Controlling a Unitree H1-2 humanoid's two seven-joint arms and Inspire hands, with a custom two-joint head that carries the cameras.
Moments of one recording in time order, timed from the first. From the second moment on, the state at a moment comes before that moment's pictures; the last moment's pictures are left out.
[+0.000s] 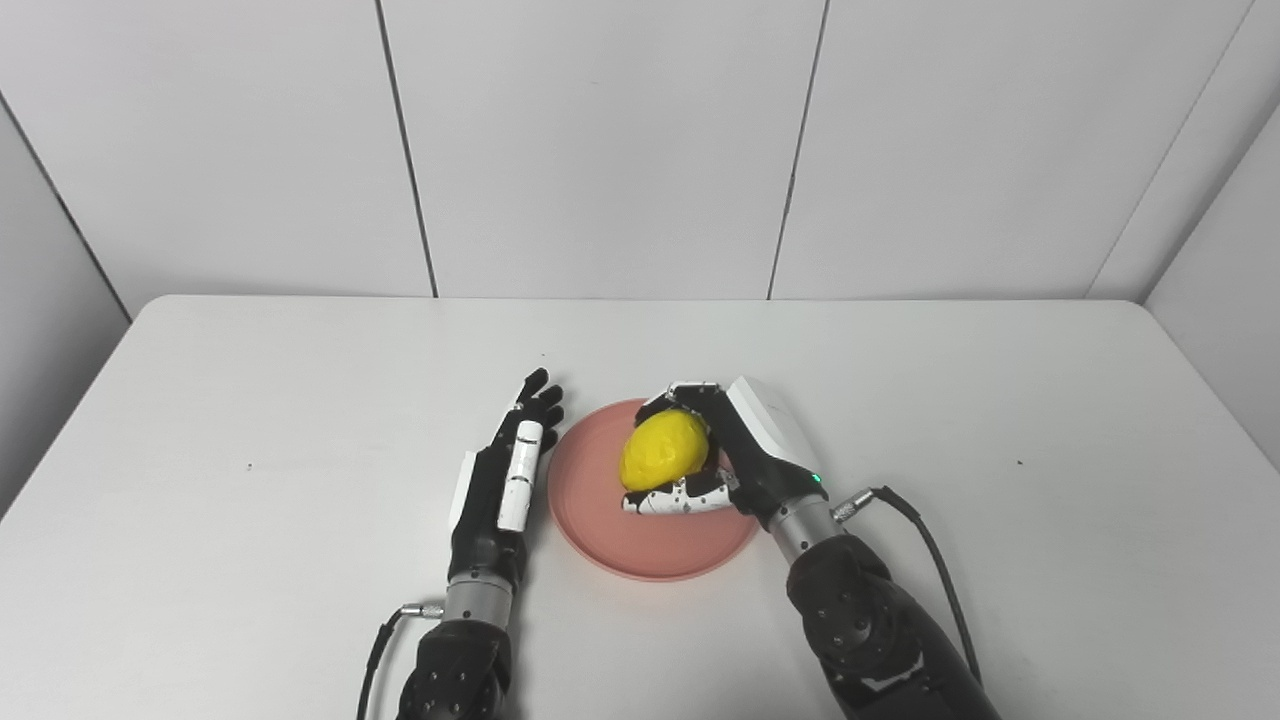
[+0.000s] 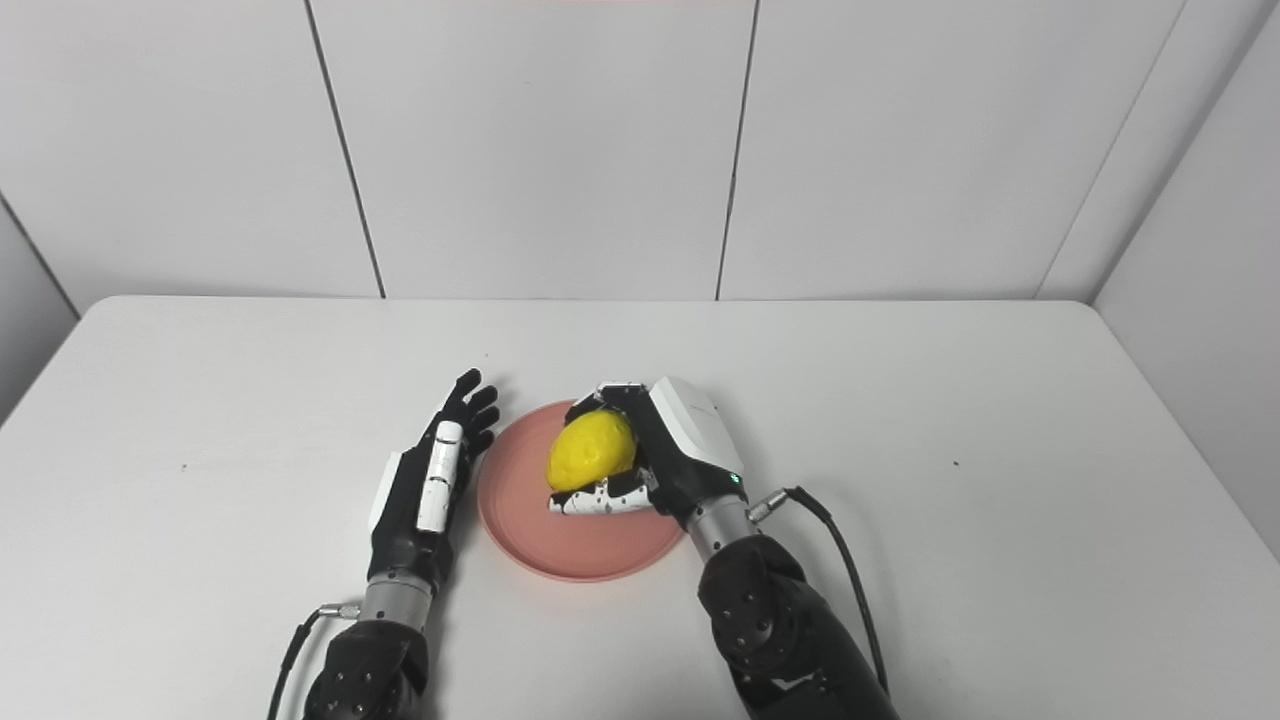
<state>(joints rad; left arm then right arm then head) -0.20 -0.13 -0.08 0.14 0.06 -0.04 0.06 -0.38 -0.11 0.35 0.07 -0.56 0.15 0.03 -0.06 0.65</state>
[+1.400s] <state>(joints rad) -0.20 -0.13 -0.08 0.13 0.13 -0.05 0.12 -0.33 -0.14 0.36 0.09 -0.59 -0.10 -0.01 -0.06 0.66</state>
